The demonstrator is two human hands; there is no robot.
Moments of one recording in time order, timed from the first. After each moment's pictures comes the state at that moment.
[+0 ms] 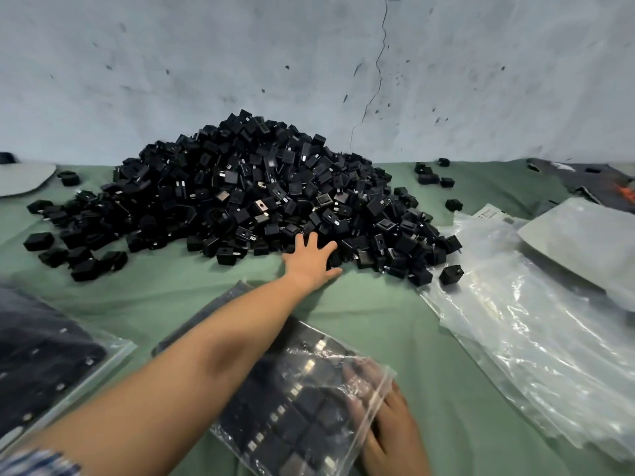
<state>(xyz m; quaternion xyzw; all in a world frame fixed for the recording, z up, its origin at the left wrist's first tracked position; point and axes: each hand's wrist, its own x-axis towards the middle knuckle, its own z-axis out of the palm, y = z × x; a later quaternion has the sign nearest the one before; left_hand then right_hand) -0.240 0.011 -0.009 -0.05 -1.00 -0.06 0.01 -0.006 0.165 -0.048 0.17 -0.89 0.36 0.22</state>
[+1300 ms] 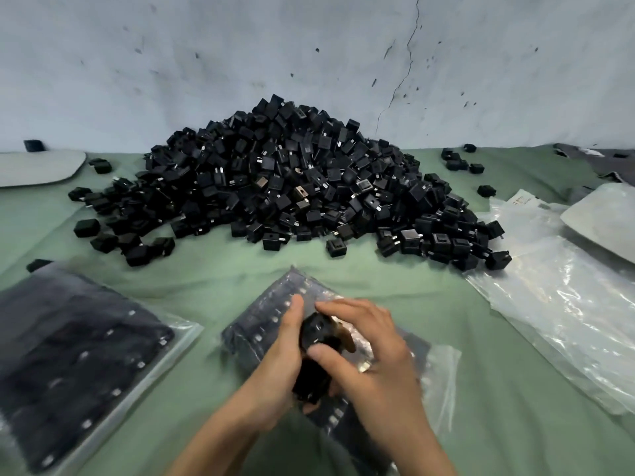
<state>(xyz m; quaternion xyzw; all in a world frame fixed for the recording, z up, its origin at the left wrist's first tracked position) 0.002 -0.076 0.035 0.03 -0.61 -0.78 -0.16 0.001 0.051 0.044 0.19 -0.79 0.56 0.14</state>
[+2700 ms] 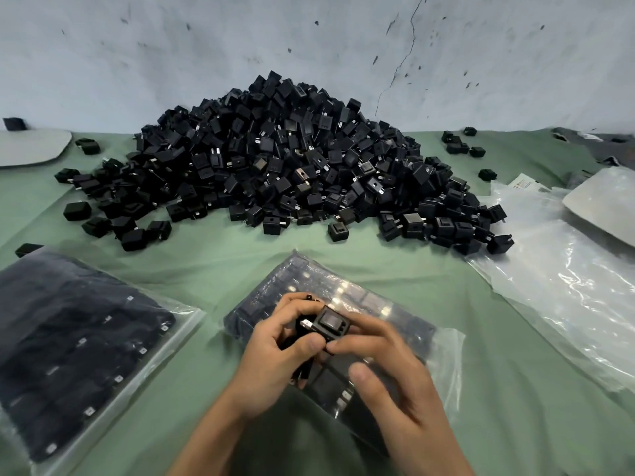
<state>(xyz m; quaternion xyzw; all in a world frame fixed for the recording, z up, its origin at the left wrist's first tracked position) 0.000 -0.103 0.006 -0.09 -0.64 -0.77 0.00 0.035 0.063 0.035 0.22 -0.77 0.59 0.10</state>
